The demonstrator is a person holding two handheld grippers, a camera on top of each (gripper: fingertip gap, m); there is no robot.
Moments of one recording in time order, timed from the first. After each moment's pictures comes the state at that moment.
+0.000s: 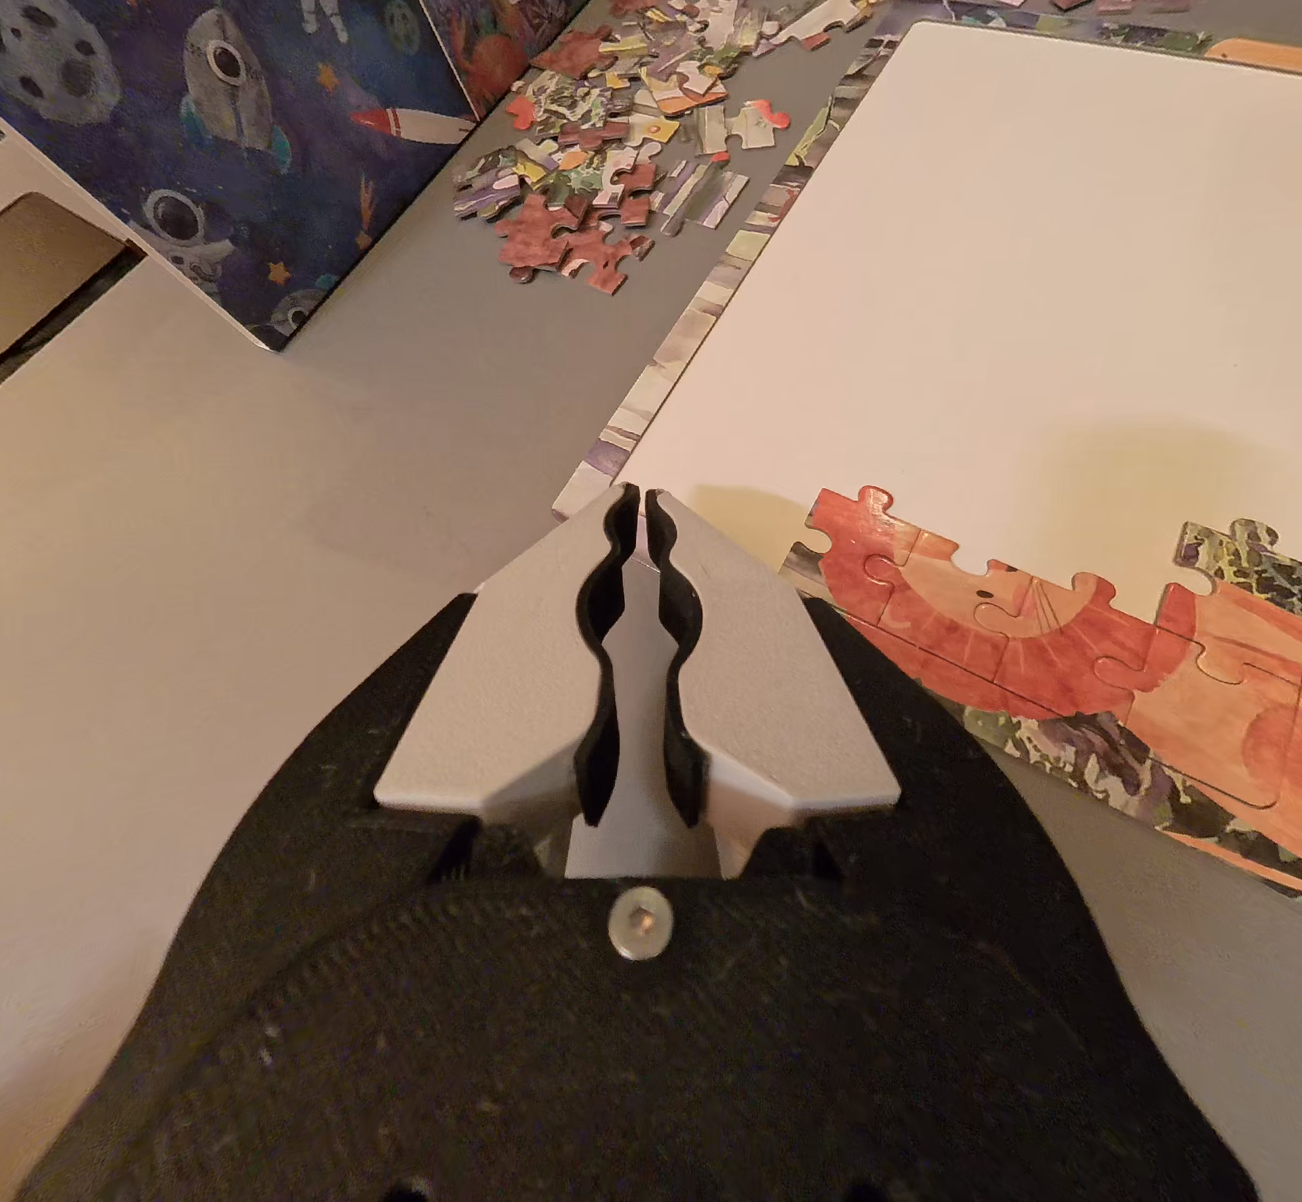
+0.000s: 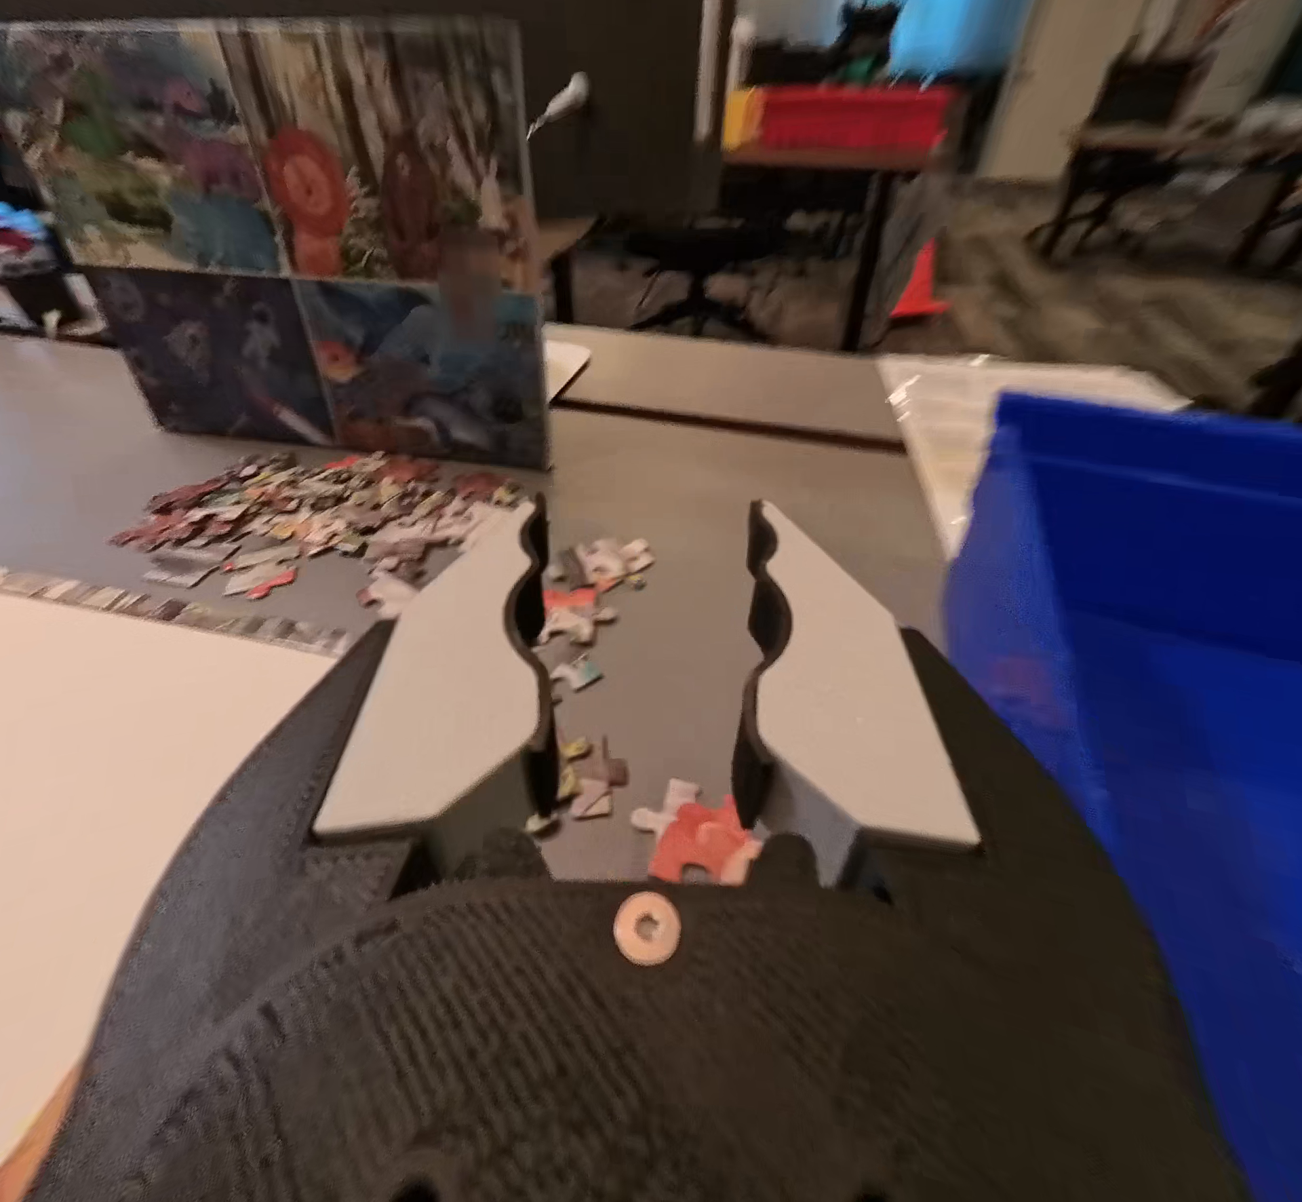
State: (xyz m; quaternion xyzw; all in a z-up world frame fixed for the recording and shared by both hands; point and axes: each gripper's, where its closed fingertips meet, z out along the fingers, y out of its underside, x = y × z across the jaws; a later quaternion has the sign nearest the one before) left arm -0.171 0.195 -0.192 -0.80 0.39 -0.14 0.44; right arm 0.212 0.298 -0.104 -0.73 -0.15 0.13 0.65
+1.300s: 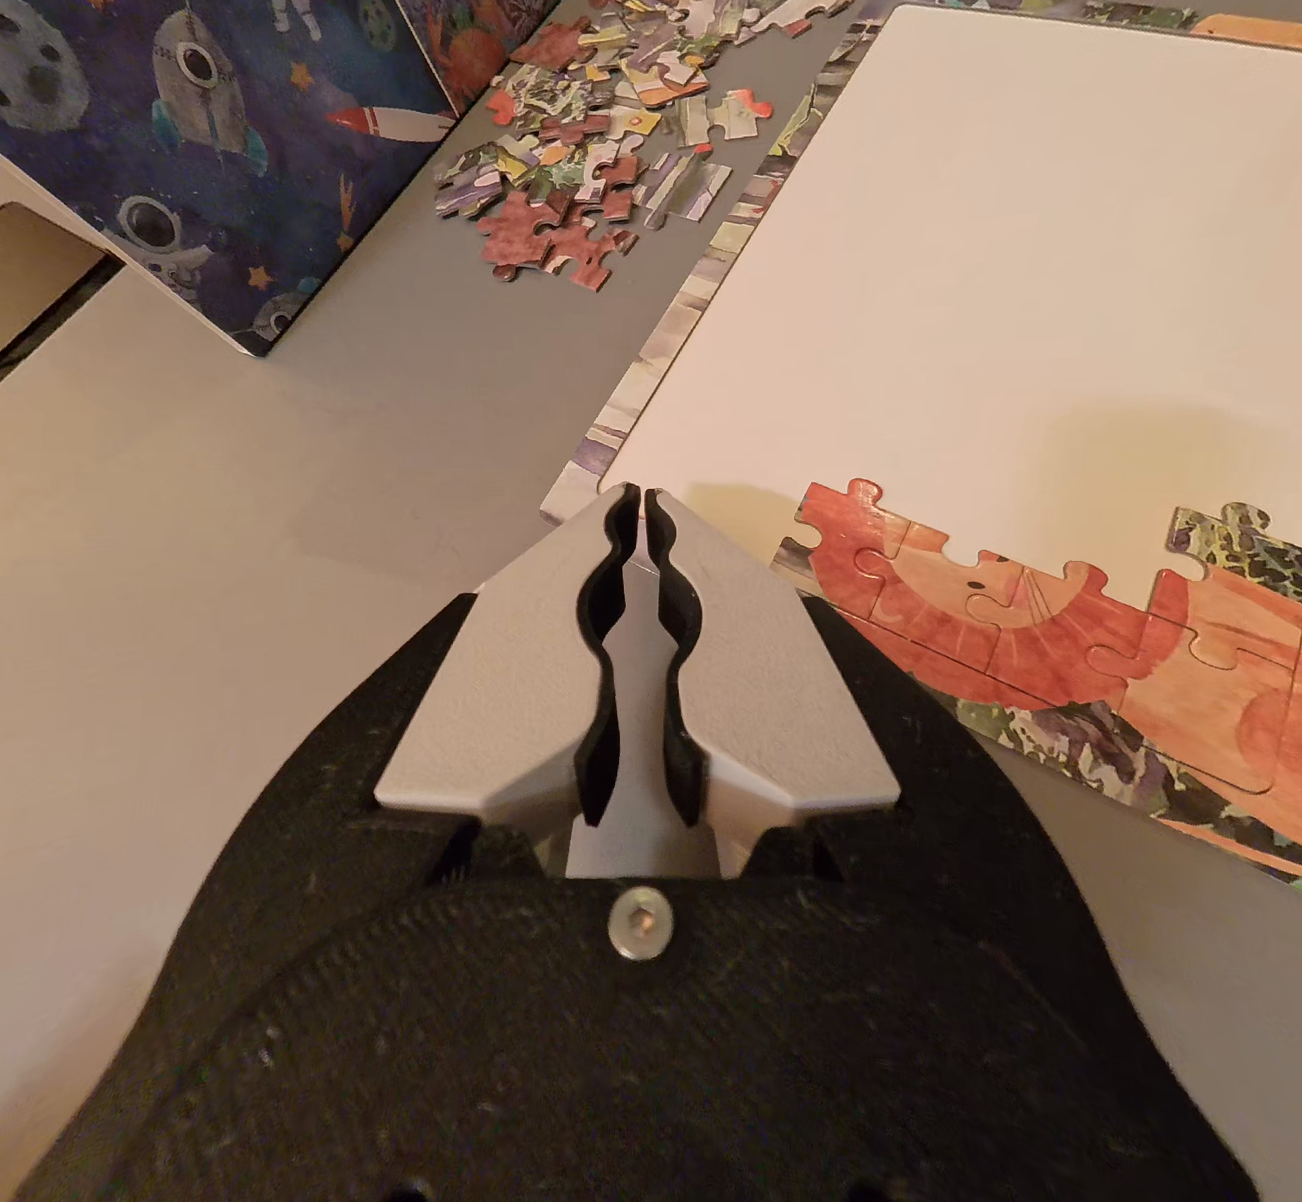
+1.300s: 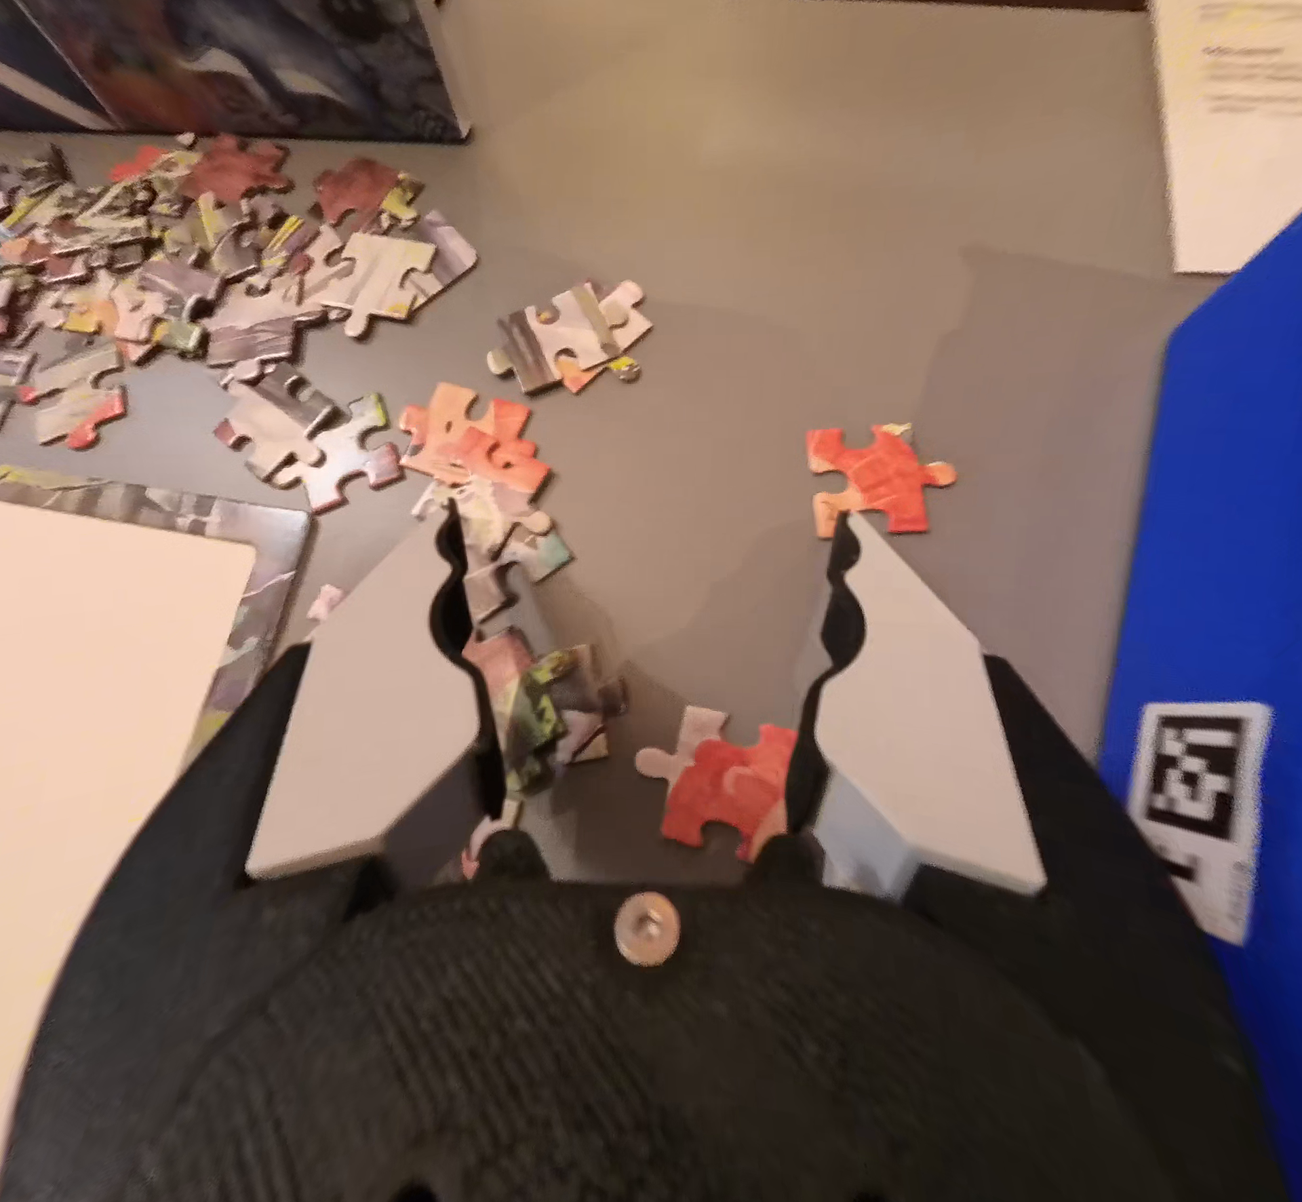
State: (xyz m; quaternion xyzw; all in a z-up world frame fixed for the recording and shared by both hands) left arm -0.168 0.192 -0.194 -0.79 0.41 -0.14 0.43; right arm 0.199 0.321 -0.207 -0.90 -0.15 0.12 0.39
